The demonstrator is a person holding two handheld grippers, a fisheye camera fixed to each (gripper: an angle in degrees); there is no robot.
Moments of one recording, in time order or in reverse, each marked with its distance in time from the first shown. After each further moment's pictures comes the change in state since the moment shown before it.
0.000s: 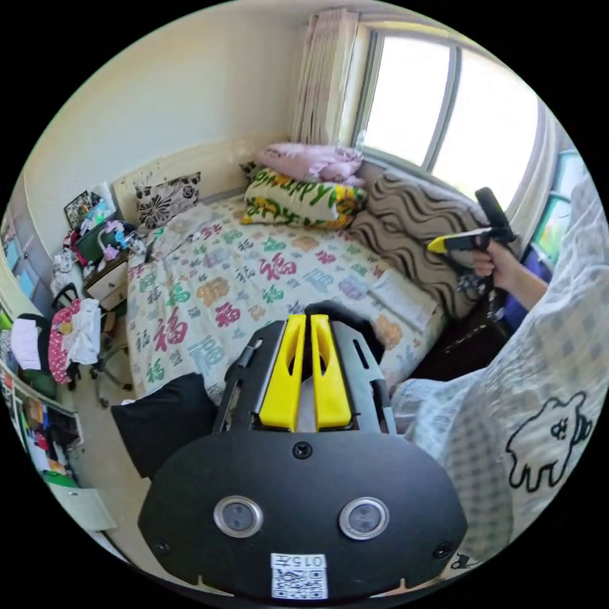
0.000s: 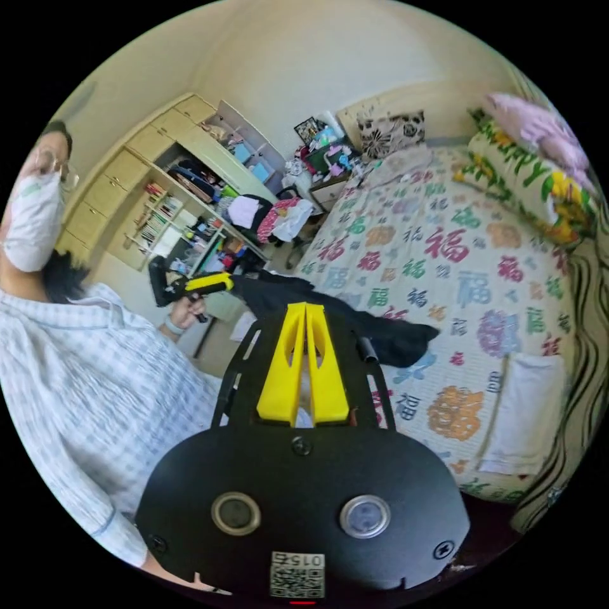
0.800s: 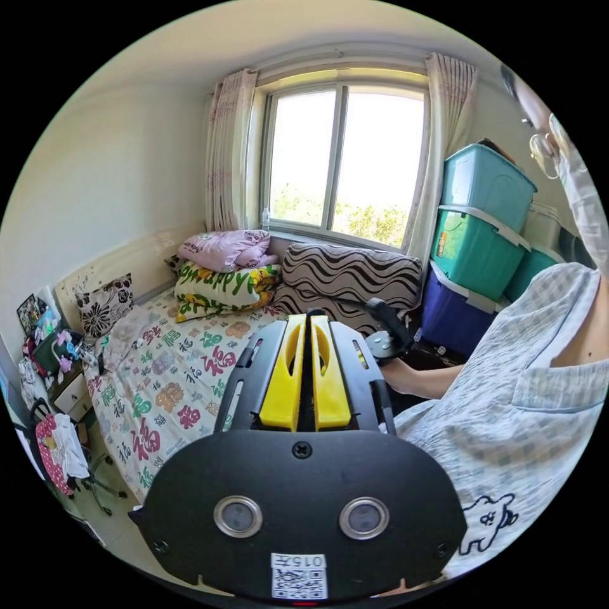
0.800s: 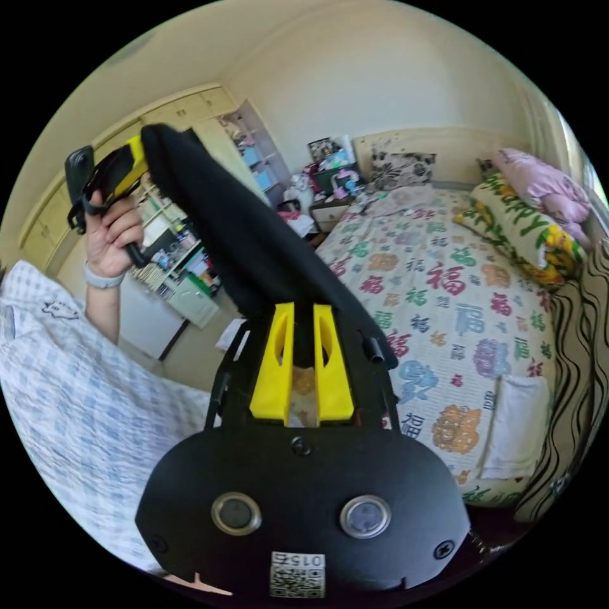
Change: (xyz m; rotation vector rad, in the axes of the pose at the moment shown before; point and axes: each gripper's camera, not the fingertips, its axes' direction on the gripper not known) left arm 0.056 -0.025 -0.207 0.258 0.243 0.298; right arm -0.186 0.142 0.022 0.123 0.177 -0.074
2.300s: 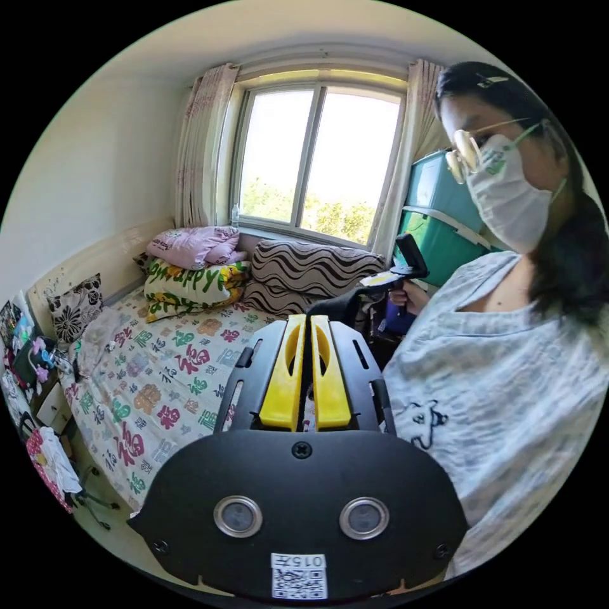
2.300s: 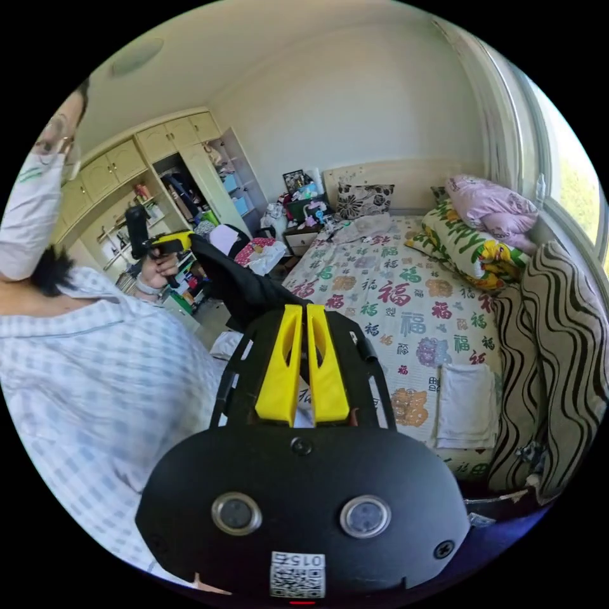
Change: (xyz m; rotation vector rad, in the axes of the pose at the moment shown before) left arm -0.041 0.009 -0.011 -0.015 0.174 0.012; right arm -0.033 0.015 -0.199 0.064 0.054 -0.037
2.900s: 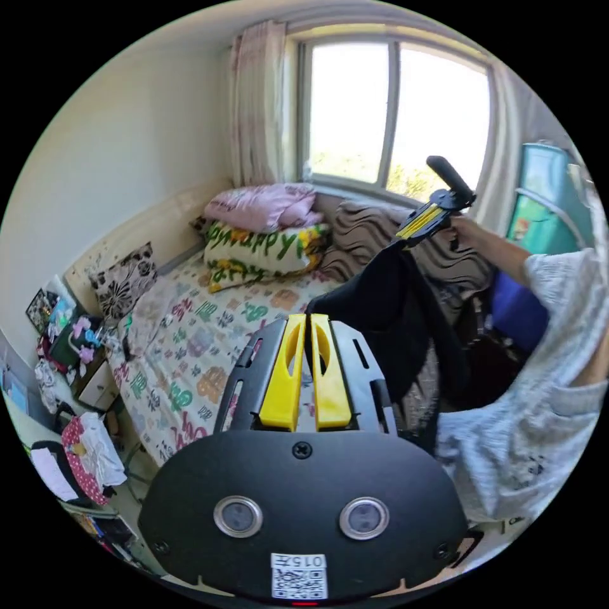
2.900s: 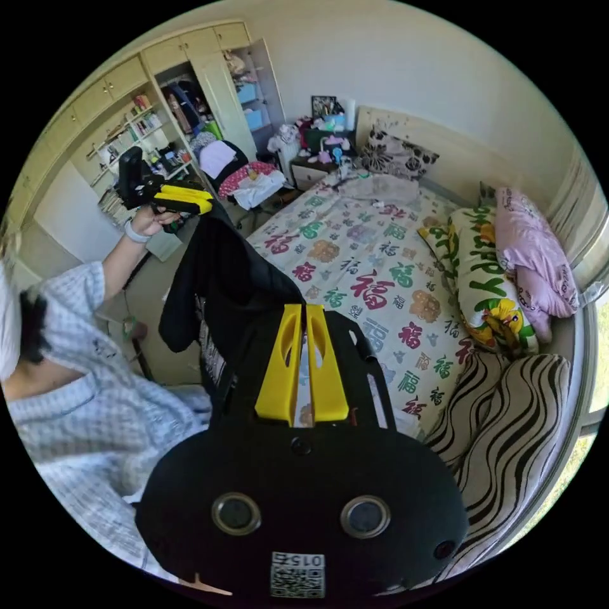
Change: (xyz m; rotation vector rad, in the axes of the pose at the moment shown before) left arm -0.311 -0.031 0.242 -0.249 -0.337 -0.090; right arm 0.255 -0.288 0.209 -0.428 0.066 -0.206
